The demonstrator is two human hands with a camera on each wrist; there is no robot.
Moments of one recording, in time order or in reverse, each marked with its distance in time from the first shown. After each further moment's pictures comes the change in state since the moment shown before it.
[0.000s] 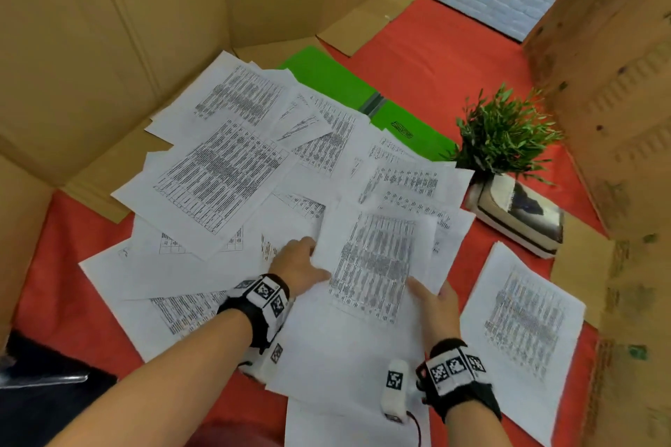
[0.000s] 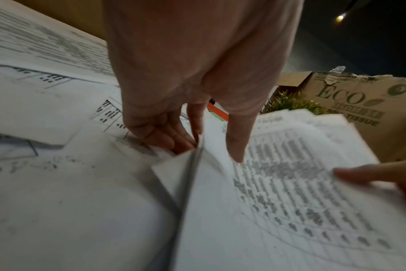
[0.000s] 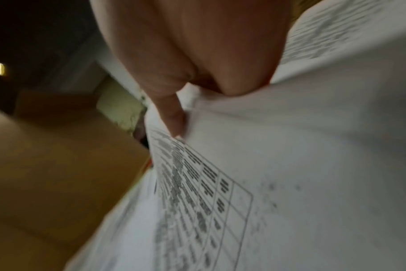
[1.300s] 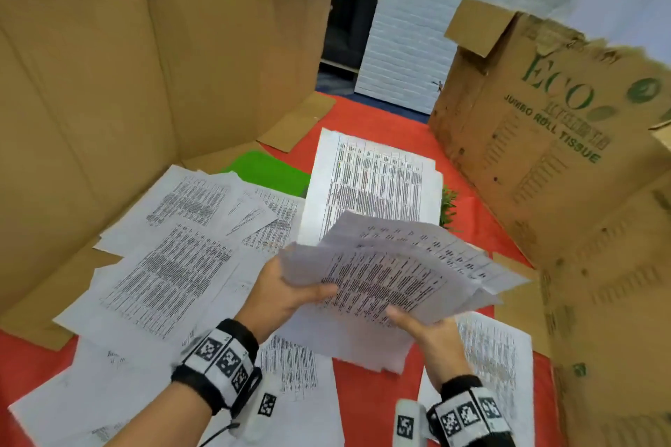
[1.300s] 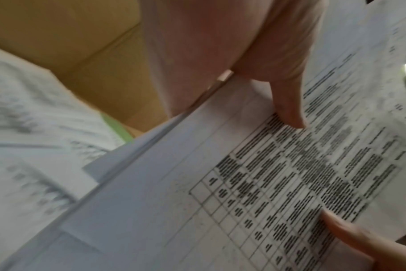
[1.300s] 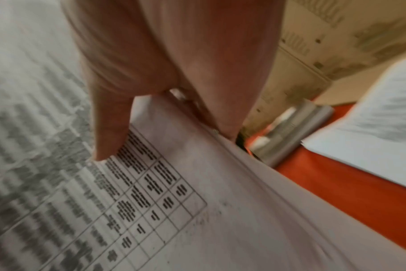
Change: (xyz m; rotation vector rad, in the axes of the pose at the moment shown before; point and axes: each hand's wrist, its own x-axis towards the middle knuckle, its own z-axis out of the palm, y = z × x) left_hand -0.070 0.129 -0.067 -0.773 -0.038 0.556; right_hand -0.036 -0.097 -0.052 0.198 -0.195 -0.453
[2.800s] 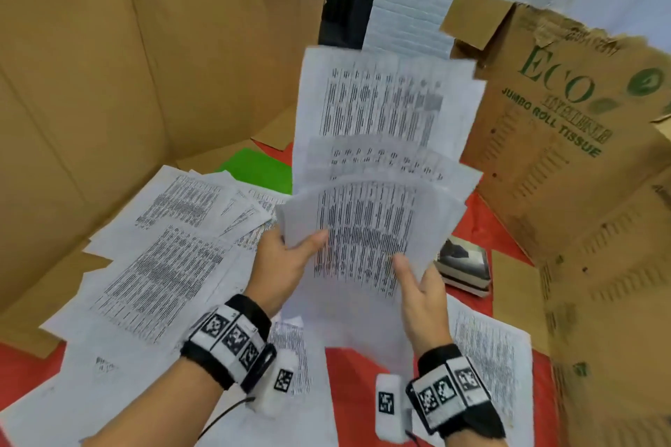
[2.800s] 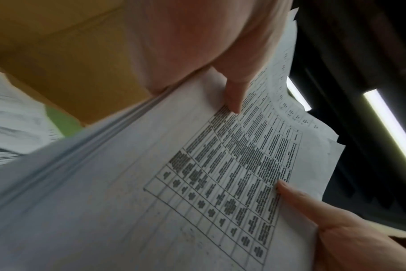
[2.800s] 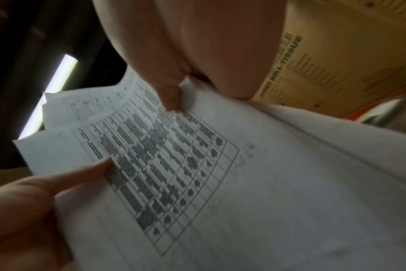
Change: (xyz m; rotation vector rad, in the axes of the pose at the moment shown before) left_hand 0.037 0.021 0.024 0.062 0.265 0.110; right_hand 0.032 -0.035 0.031 -0.091 0.127 -0.160
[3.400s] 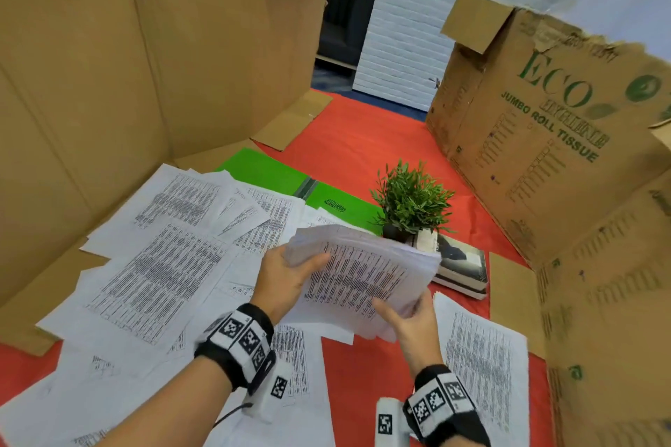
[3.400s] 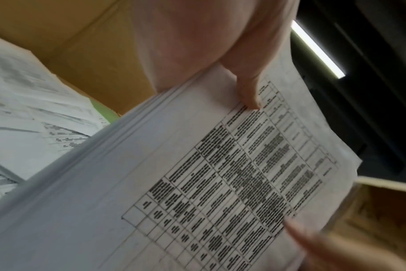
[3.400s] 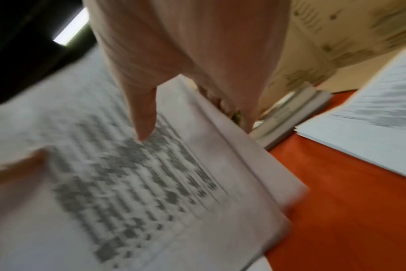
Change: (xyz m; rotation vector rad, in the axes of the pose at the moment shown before) left_hand -0.001 -0.039 -0.002 -0.043 -0.060 -0.069; right_hand -0.008 0.067 -0.018 0.030 0.016 0.204
